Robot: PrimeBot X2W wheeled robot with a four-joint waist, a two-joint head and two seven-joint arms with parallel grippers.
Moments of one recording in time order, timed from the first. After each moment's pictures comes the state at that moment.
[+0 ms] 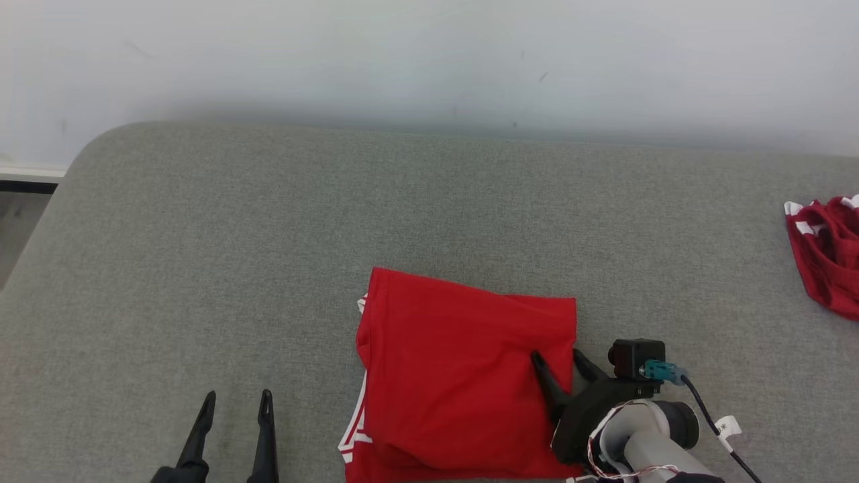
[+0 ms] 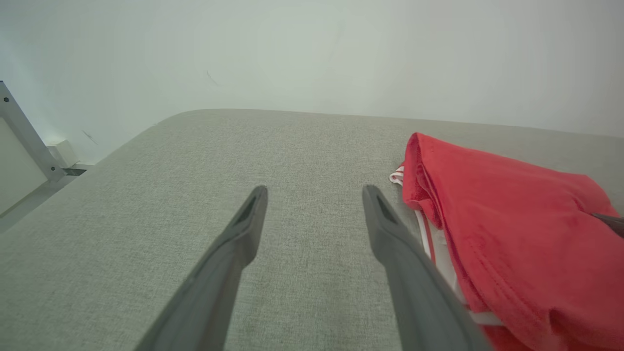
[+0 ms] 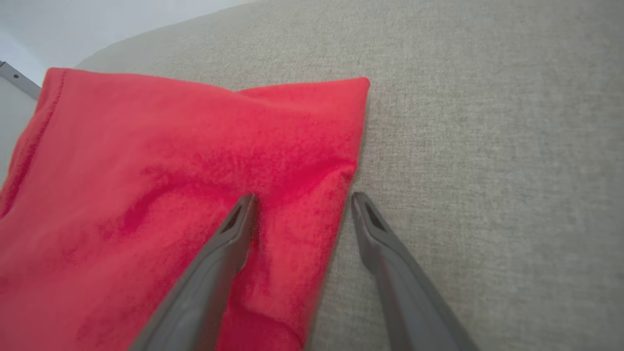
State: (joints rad) left arm 0.03 0.05 -0.03 0.18 -0.11 -0.07 -0.26; right arm -0.53 -0.09 0.45 1.02 0.55 0.13 -0.17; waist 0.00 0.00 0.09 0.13
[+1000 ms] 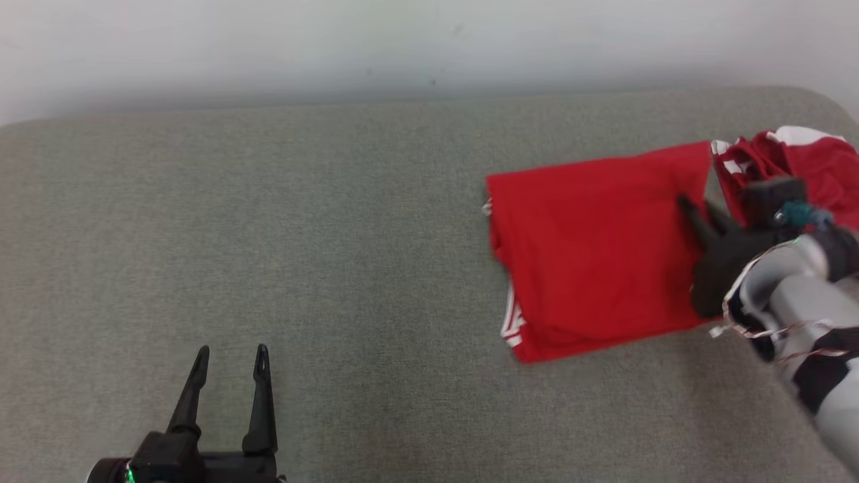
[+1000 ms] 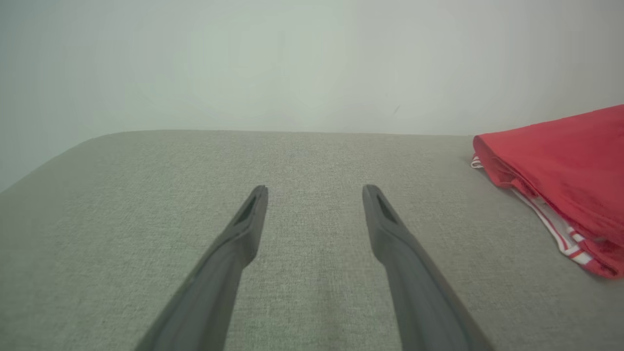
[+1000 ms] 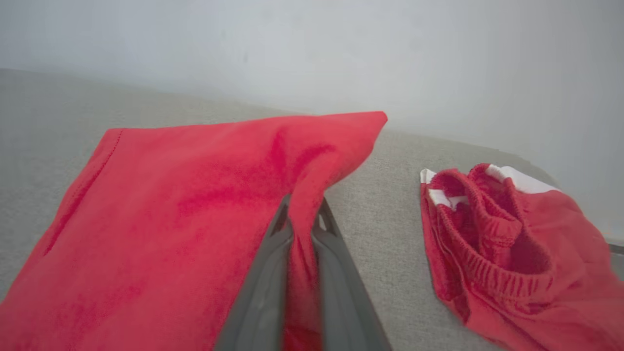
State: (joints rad) left arm -0.04 0.05 -0.03 0.14 -0.13 -0.06 -0.26; right arm -0.84 -0.48 0.70 0.93 0.68 0.13 -0.13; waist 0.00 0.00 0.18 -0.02
